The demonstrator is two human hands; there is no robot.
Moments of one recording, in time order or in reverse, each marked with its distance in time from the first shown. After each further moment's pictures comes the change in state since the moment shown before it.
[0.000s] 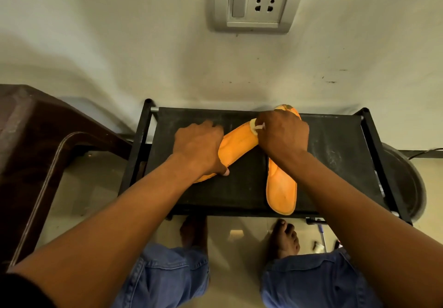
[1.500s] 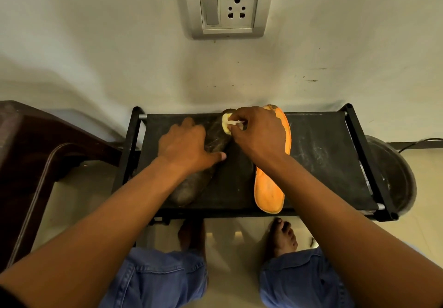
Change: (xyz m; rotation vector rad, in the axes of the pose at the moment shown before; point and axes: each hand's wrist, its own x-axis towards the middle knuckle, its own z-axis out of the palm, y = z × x) left_hand 0.001 0.002 -0.004 -0.160 0.008 -0.133; right_hand -0.011 -0.014 -0.008 0.505 0.120 0.023
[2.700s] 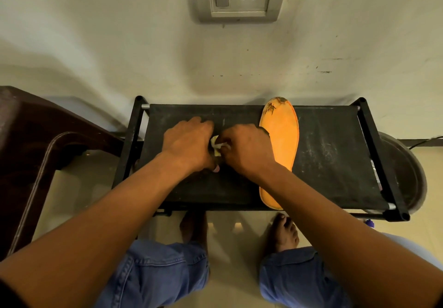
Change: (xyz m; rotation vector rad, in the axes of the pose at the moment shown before) left_hand -0.001 -0.002 0.001 0.050 -0.076 0.082; right_hand -0.020 -0.006 0.027 -0.231 -0.331 -0.203
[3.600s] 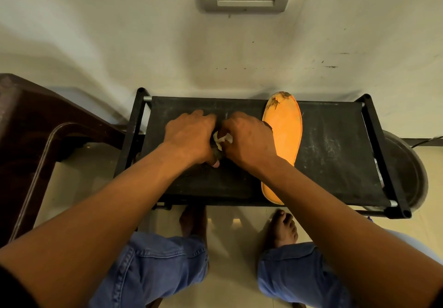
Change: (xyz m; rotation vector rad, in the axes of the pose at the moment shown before) left_hand 0.000 0.000 0.001 0.013 -0.023 0.000; right_hand 0.001 -0.004 0.000 -0.027 0.015 -0.045
